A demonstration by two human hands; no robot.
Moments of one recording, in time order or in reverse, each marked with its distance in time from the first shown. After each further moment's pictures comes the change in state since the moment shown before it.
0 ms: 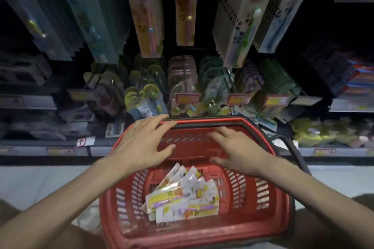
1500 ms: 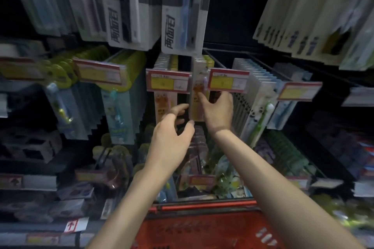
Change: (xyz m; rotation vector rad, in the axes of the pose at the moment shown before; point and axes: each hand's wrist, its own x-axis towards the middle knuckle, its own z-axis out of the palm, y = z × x) left_hand 0.123 -0.009 -0.125 -0.946 0.648 -0.190; right_hand 0.241 -0.011 -0.177 0.824 1.127 0.416
